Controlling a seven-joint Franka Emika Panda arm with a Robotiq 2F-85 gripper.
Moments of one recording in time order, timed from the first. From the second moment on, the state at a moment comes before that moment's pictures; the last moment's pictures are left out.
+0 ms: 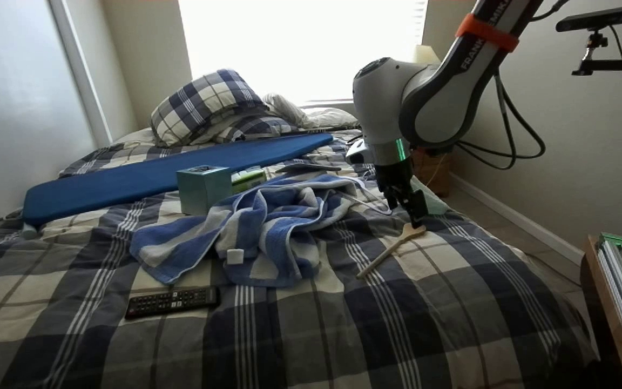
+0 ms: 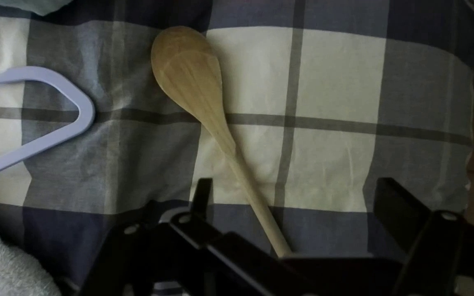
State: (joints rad) arm -0.06 0.38 -0.04 -2.31 -0.45 2.45 -0.60
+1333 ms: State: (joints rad) arm -0.03 0.57 -0.08 -2.26 -0.66 2.58 -0.49
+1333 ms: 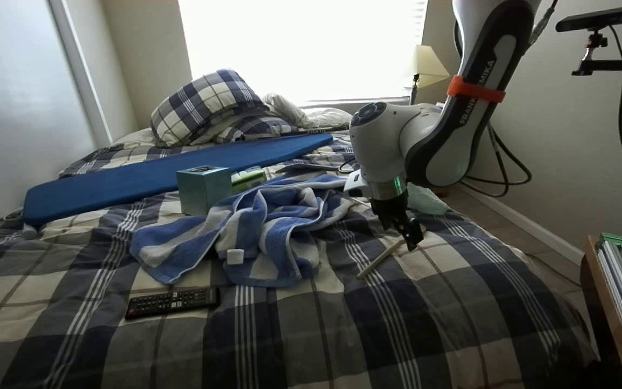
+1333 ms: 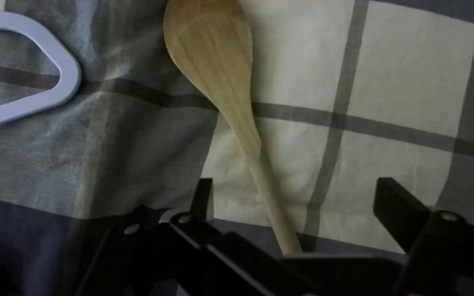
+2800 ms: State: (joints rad) arm -0.02 0.66 -0.13 -2.20 -0.90 2.56 -0.42
